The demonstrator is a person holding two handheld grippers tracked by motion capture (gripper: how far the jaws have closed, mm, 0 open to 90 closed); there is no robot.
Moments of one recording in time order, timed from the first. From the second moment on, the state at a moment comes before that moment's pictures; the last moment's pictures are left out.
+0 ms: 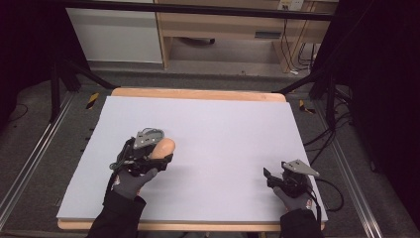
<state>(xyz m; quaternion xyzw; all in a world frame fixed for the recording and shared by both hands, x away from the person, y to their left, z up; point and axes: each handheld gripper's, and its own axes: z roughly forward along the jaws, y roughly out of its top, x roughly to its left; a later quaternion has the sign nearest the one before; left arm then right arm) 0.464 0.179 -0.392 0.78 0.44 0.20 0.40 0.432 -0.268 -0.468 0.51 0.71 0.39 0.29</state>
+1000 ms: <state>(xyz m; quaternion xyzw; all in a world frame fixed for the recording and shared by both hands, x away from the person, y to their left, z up) 0.508 0.205 -0.399 0.76 0.48 0.21 0.40 0.432 -0.267 -0.468 0.51 0.71 0.40 0.29</state>
